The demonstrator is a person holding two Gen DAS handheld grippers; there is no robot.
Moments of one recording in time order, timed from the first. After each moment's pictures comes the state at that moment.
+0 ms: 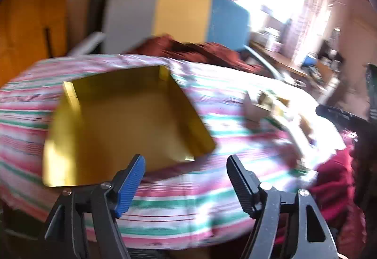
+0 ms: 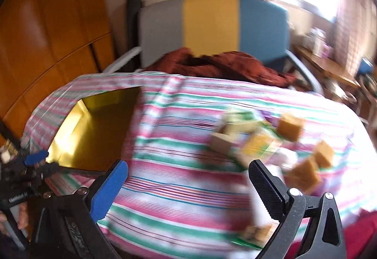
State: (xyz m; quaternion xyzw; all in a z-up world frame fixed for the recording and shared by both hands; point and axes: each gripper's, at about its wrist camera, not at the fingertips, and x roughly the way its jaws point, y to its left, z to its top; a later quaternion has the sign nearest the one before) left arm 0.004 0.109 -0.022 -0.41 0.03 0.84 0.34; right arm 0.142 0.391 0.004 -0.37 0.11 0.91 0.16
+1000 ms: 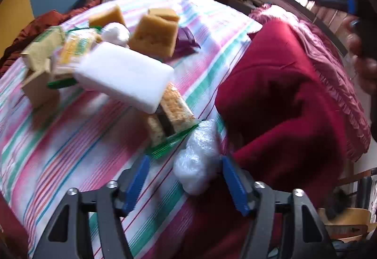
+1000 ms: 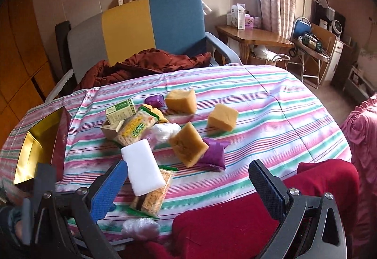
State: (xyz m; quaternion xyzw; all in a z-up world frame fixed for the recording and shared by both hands) left arm 0.143 0.376 -0.107 -0.44 0.28 0.59 0.61; right arm 0.263 0.494 0.004 -0.36 0.17 0.87 0.31
